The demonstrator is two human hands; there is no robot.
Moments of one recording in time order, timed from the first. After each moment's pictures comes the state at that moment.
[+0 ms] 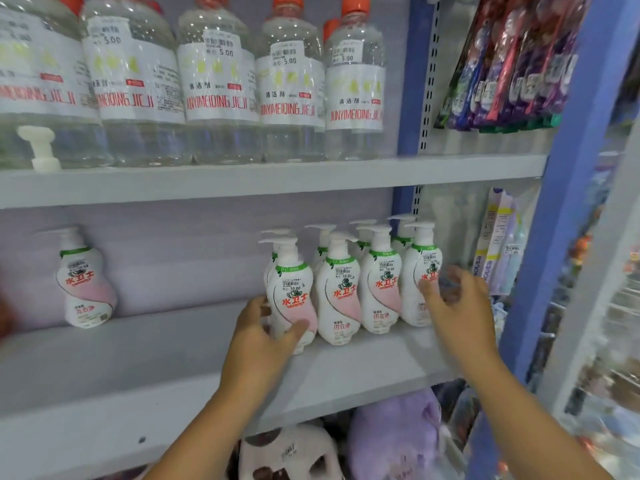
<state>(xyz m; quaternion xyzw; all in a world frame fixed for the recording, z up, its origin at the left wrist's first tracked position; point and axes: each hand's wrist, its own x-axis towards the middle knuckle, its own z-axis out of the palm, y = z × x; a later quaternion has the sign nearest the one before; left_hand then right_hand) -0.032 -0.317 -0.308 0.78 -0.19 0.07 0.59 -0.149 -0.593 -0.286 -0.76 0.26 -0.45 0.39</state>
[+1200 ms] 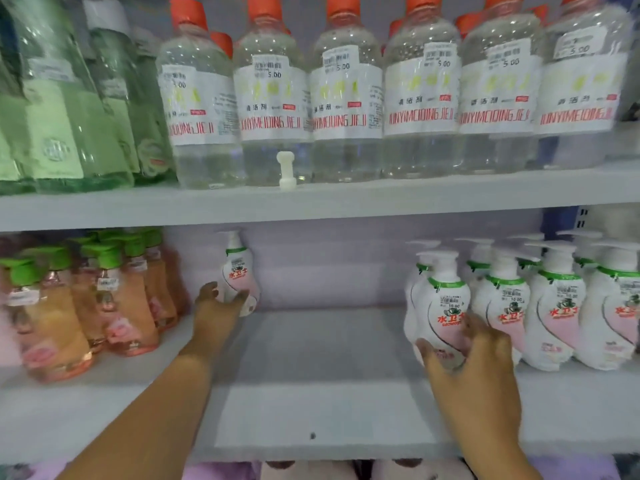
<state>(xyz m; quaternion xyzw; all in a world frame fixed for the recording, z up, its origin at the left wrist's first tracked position) 0.176 -0.064 -0.314 0.78 0.07 0.20 0.58 -0.080 -0.389 -0.318 -0.82 0.22 -0.42 0.33</state>
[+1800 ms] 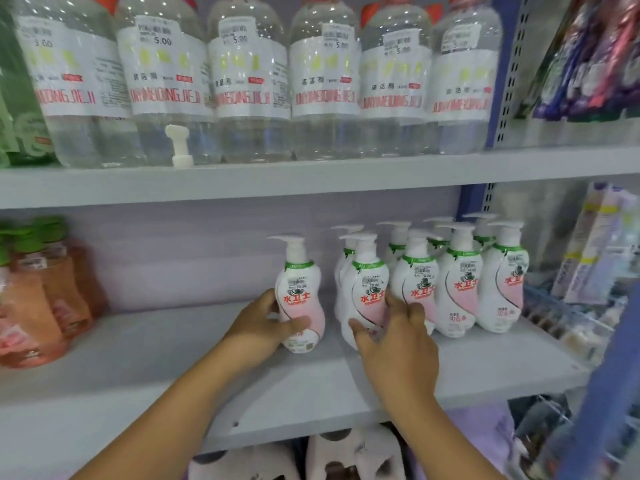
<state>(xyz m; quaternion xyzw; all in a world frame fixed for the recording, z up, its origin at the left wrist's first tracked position) 0.049 -0.213 -0.297 0.79 -0.23 -0.06 0.56 -0.081 -0.400 -0.310 -0.87 0.26 -0.35 0.24</state>
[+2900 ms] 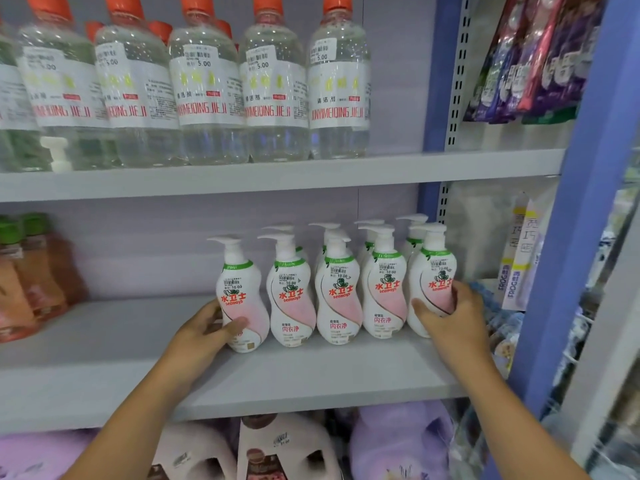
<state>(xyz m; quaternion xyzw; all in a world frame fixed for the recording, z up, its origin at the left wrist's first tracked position) -0.015 -0.243 -0.314 0.76 -0.16 0.01 0.64 -0.115 -0.636 -0.317 -0.78 0.20 -0.40 0.44</state>
